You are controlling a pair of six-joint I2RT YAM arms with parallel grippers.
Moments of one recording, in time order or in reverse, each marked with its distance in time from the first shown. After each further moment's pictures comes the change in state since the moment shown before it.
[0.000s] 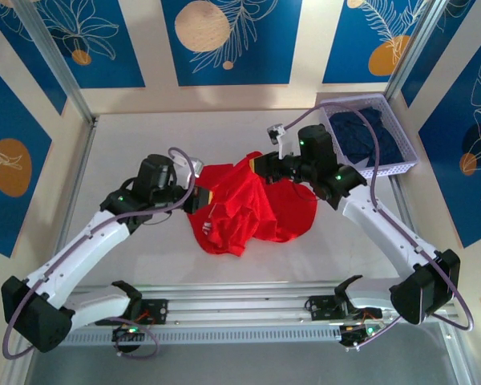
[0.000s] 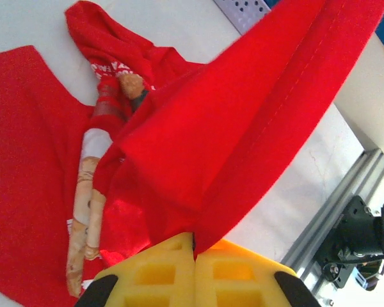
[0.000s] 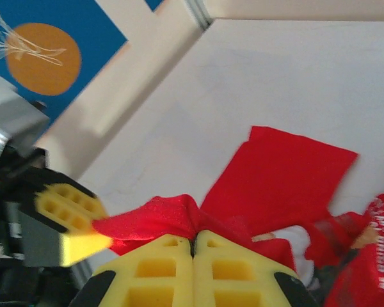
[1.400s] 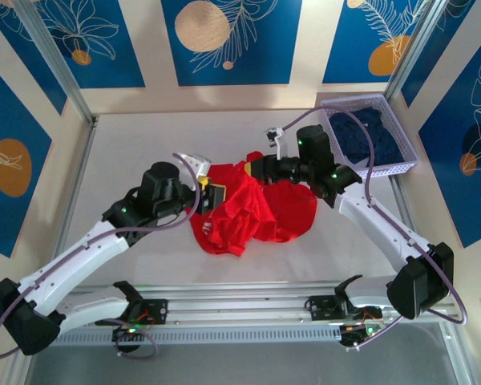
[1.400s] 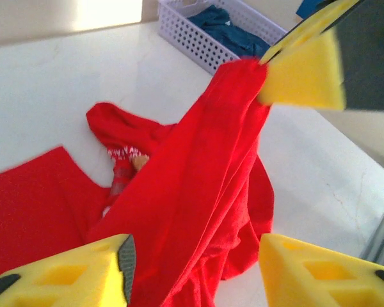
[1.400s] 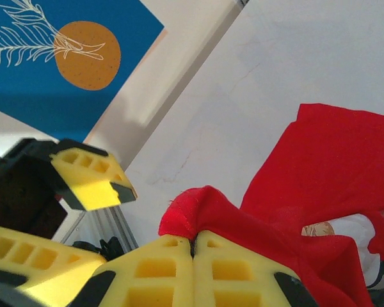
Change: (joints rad) left arm -0.179 -0.035 0.008 0.182 -0.275 0.087; right arm -0.014 0.036 -0.031 0.055 -0.151 0.089
